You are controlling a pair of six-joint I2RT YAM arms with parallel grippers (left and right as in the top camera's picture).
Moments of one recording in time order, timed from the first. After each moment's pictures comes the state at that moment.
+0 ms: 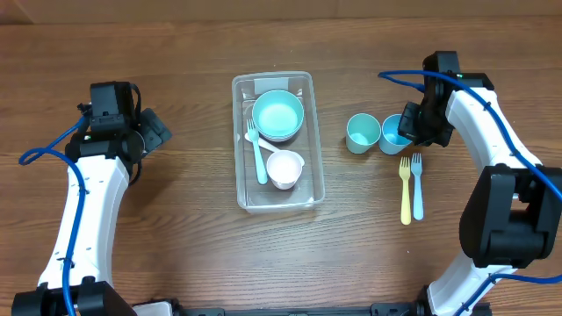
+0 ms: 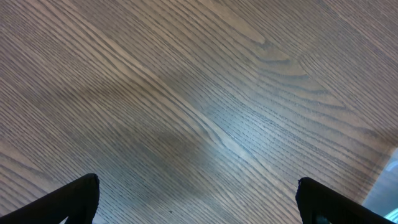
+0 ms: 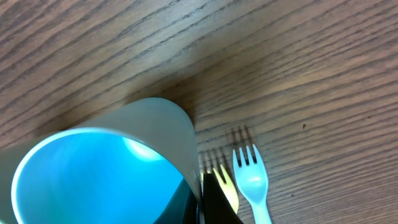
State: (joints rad) left arm 0.11 1.47 1.14 -0.76 -0.20 -0.57; right arm -0.03 1.92 1.47 -1.00 0.02 0.36
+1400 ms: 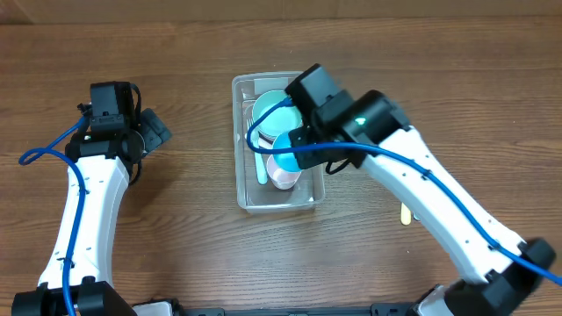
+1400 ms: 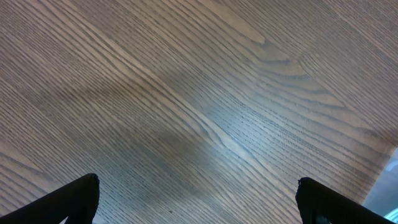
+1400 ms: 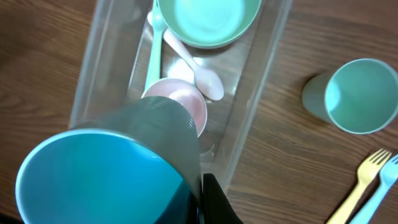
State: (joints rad) left arm 0.11 1.47 1.14 -0.76 -0.20 -0.57; right arm 0.67 1.70 1.72 -1.26 0.05 0.32
